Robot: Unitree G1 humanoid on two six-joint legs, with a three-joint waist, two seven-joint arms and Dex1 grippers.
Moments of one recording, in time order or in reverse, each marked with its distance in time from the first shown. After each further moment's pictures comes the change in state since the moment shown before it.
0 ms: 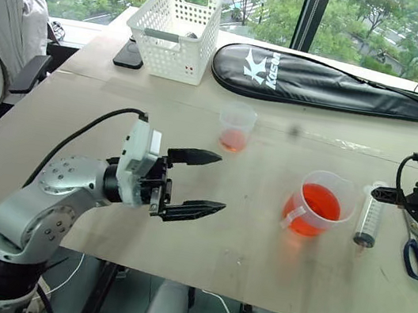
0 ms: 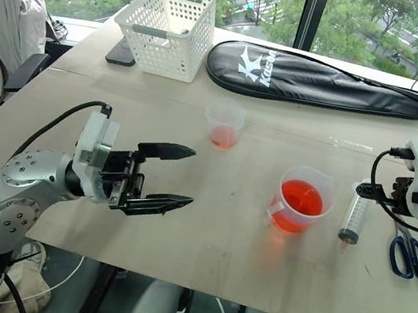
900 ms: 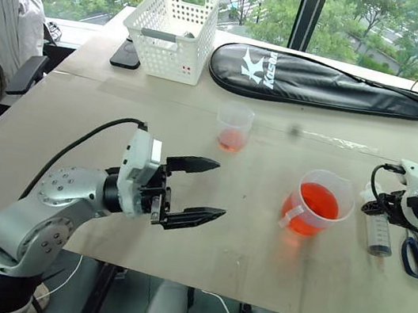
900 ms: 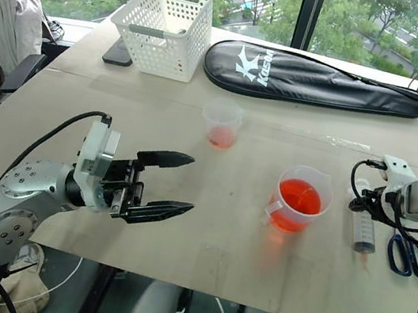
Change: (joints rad) left arm 0.056 -0.006 0.021 -0.046 -0.022 0.013 0.085; right arm 0.028 0.073 0.003 0.104 0.068 -0.007 -0.069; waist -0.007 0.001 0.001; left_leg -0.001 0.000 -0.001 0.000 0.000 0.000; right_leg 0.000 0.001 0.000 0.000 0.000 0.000
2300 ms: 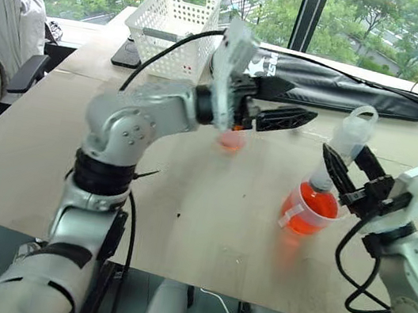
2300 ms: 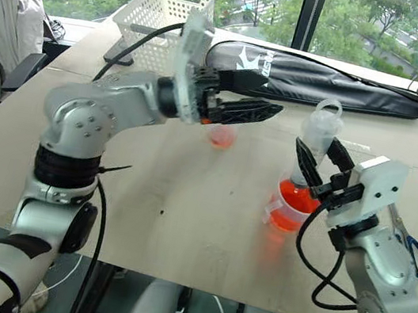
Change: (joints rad) left arm -0.862 -0.295 -0.227 0.440 -0.053 0.369 0.302; right arm 0.659 0.548 0.070 -1.003 -0.572 -1.209 0.324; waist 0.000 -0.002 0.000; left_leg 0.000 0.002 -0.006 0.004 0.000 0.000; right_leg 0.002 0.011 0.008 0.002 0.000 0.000
